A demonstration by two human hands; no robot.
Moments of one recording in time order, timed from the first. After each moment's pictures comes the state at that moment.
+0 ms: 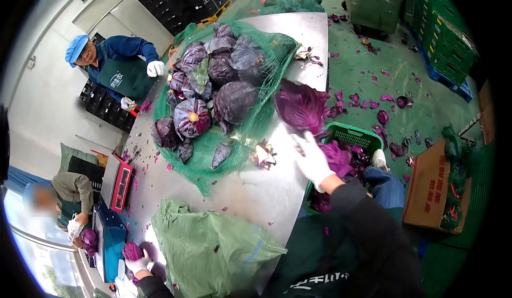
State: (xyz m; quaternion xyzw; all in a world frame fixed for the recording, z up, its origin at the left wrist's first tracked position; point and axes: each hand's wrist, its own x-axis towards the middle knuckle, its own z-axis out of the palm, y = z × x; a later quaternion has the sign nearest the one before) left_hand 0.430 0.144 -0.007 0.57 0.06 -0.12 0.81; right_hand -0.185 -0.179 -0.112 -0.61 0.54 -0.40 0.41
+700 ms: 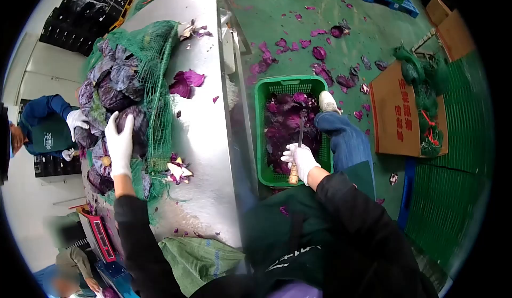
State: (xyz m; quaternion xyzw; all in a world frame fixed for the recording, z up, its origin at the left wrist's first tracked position) left_hand 0.050 -0.347 -0.003 0.64 -0.72 -0.03 0.26; right_hand -0.314 -0.092 -0.226 0.08 0.59 -0.48 0.64
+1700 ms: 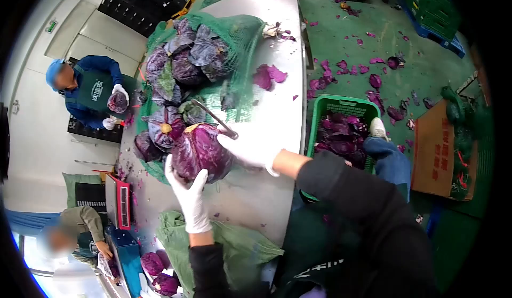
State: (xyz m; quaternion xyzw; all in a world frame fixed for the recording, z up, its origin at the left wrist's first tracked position) left_hand 0.048 -0.143 0.021 0.57 -0.50 -0.32 0.56; right_hand -0.133 -0.221 -0.011 -0.56 0.42 -0.36 0.61
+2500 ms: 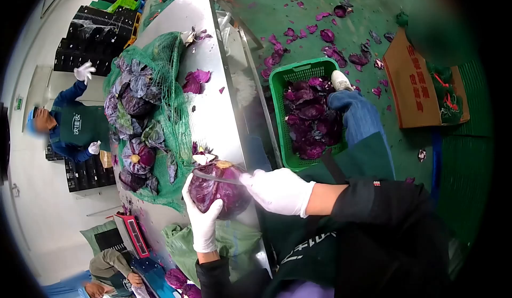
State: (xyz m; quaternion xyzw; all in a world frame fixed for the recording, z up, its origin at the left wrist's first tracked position) left_hand -0.030 -0.073 0.019 0.57 -0.56 -0.49 0.35; right_hand -0.250 -0.040 -0.043 -0.78 0.46 -0.34 0.26
